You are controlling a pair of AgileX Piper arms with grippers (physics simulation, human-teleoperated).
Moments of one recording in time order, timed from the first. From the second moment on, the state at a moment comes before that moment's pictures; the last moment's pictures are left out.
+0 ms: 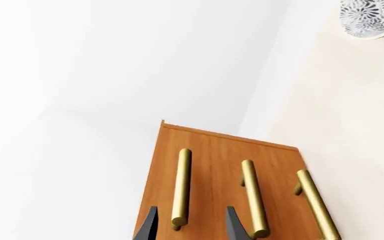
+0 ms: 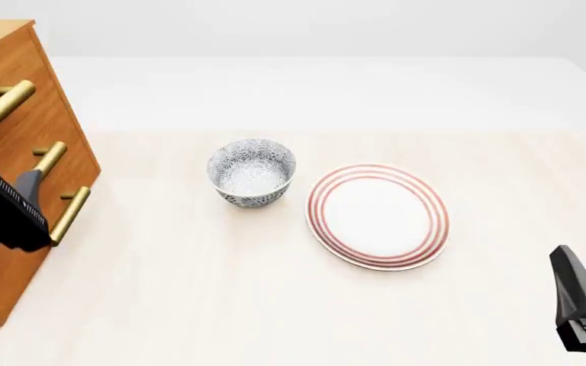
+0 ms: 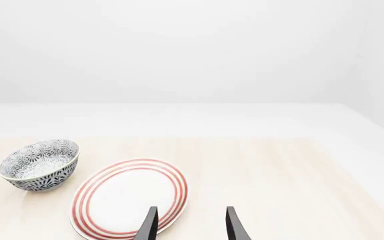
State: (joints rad) left arm 0.10 0.93 -0.28 -0.58 1.37; right arm 0.00 0.01 0.00 -0.01 0.00
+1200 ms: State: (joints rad) left arm 0.29 1.19 -0.37 -0.75 1.36; right arm 0.00 0.01 0.00 -0.01 0.00
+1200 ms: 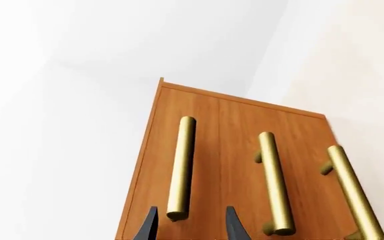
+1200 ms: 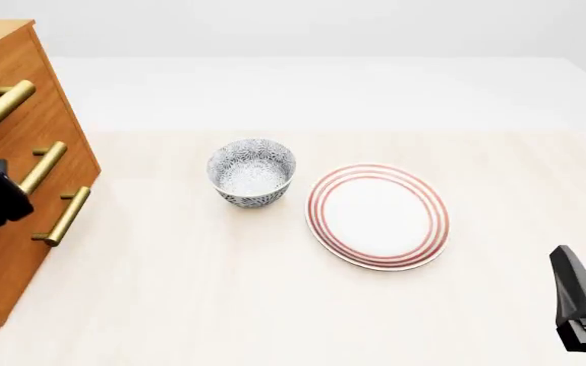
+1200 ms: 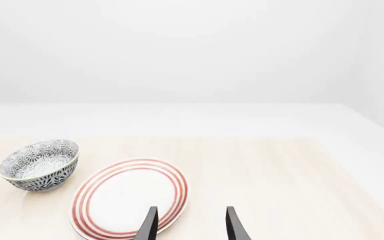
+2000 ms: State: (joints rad) left arm 0.31 1.25 -0.44 -0.76 1.41; right arm 0.00 0.01 0.00 -0.01 0.00
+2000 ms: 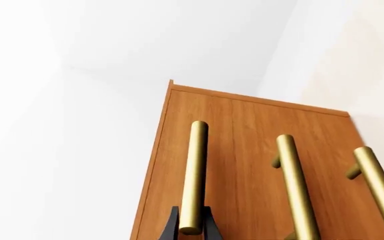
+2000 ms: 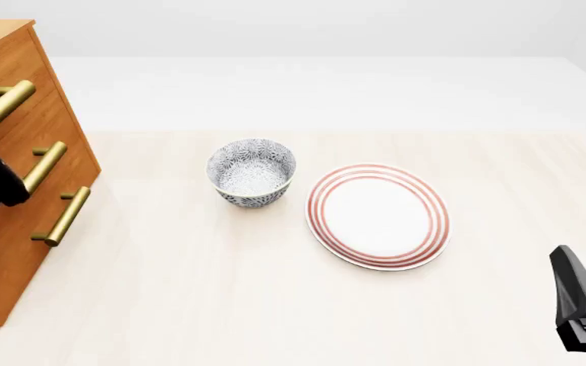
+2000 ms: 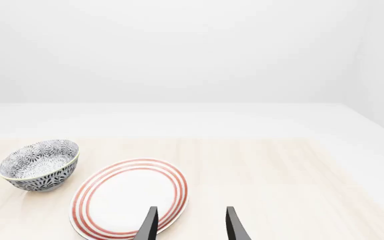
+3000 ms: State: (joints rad) left arm 0.21 1.21 -0.40 -0.79 1.52; right arm 0.00 0.01 0.00 -0.01 0.00
